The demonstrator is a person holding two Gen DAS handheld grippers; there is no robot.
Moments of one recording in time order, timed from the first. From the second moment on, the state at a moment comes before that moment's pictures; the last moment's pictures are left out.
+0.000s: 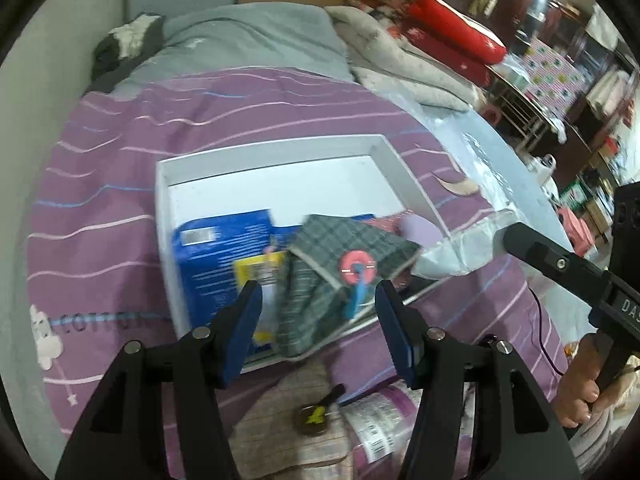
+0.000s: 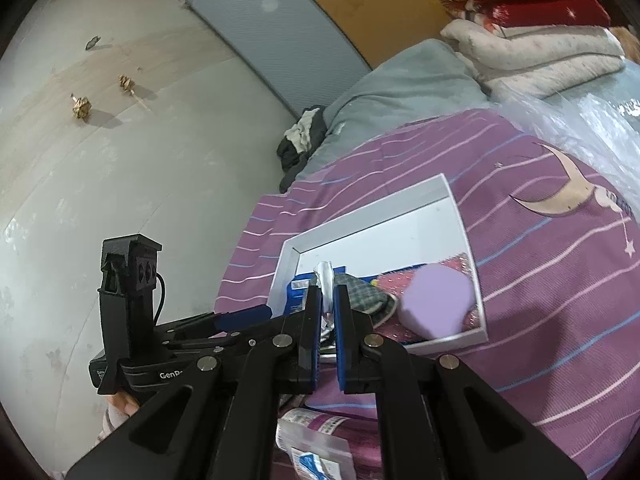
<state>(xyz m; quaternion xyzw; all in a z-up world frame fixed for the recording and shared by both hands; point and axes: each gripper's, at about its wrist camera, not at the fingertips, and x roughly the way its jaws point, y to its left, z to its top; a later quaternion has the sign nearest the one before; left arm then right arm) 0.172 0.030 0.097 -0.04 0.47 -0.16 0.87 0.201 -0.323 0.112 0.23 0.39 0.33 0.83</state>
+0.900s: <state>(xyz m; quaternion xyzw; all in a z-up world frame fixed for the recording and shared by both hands) 0.160 0.125 0.073 -0.11 0.47 -0.04 0.88 0.294 -0.160 0.051 0.22 0.54 0.34 0.74</state>
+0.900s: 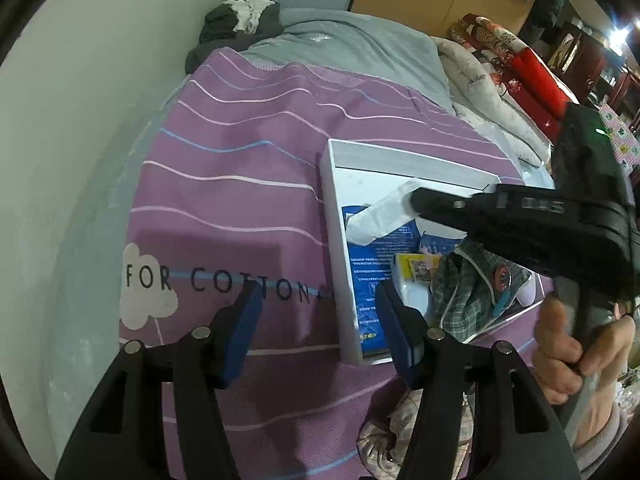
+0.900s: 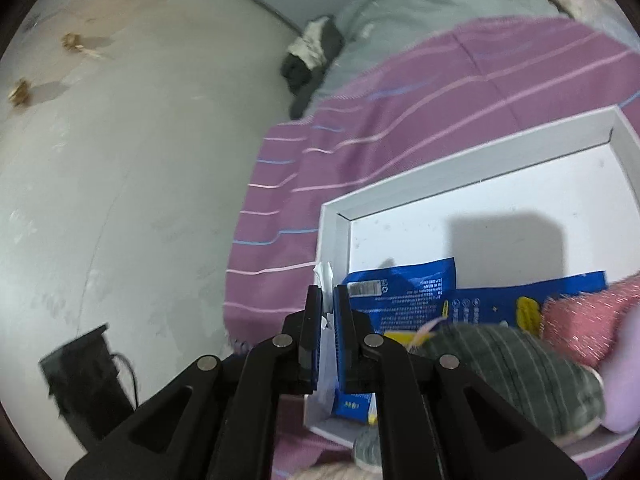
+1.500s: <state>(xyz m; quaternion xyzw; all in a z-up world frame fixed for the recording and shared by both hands) 0.139 0.106 0.081 -0.09 0.46 -0.06 0.88 0.265 -0.164 0.086 0.10 0.50 0.29 0.81</state>
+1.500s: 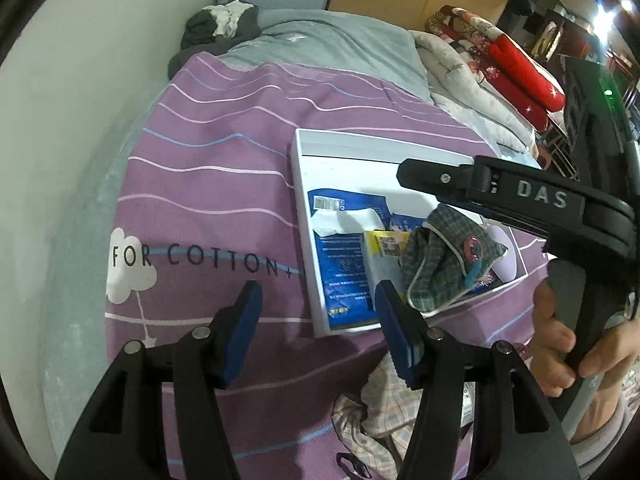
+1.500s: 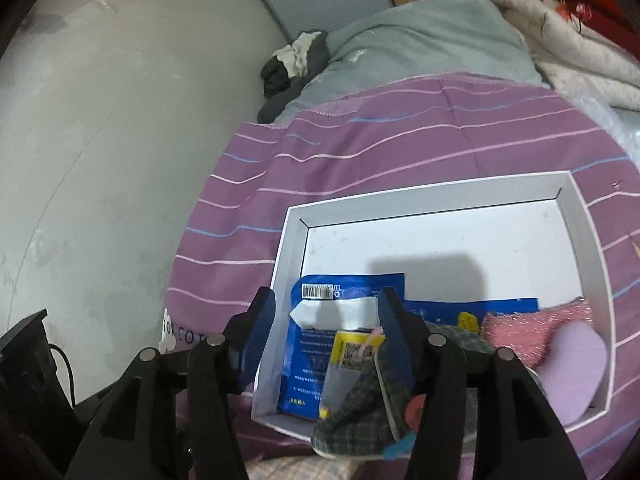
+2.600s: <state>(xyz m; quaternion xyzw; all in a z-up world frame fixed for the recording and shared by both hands) 0.064 0.049 0.067 -0.04 0.49 -0.12 0.86 0.084 -0.273 0.082 0.00 0.46 0.30 0.84</state>
